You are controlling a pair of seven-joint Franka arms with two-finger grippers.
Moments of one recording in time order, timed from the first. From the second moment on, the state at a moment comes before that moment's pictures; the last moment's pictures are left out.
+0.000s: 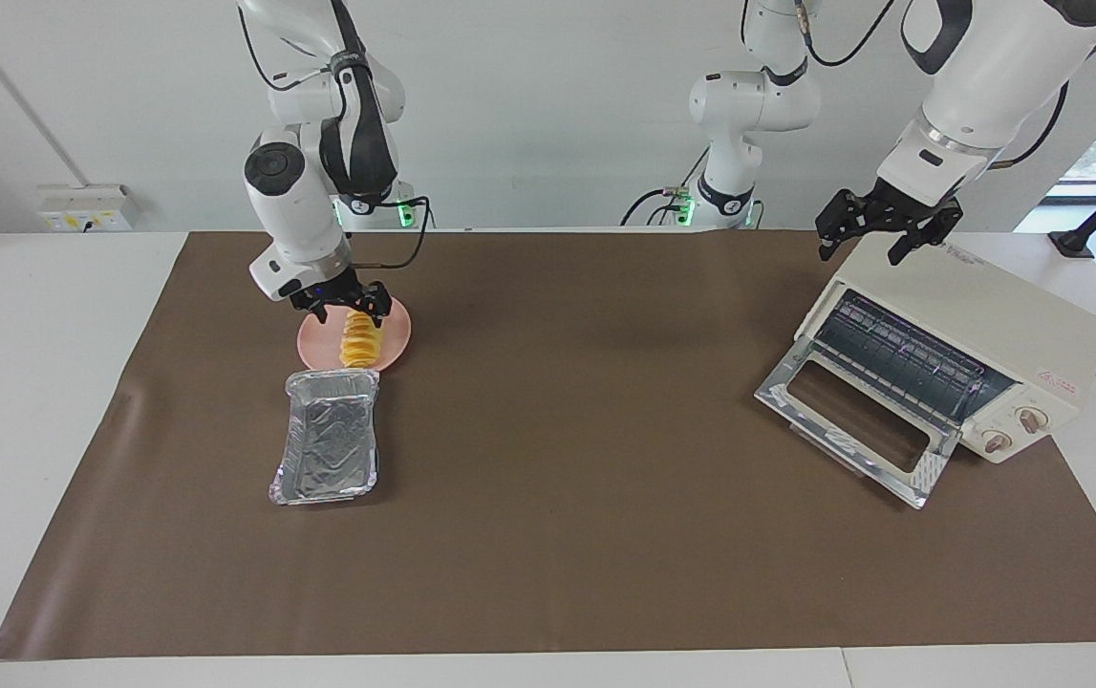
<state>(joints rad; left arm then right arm) -0.14 -0.02 0.02 -1.59 -0.04 1.52 0.01 0.05 -0.13 0.08 -2.42 0.05 2.22 0.23</state>
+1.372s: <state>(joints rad) -0.14 -0.02 0.02 -1.59 -0.04 1.52 0.01 0.05 -0.12 0.08 -2.56 0.06 2.38 0.23</state>
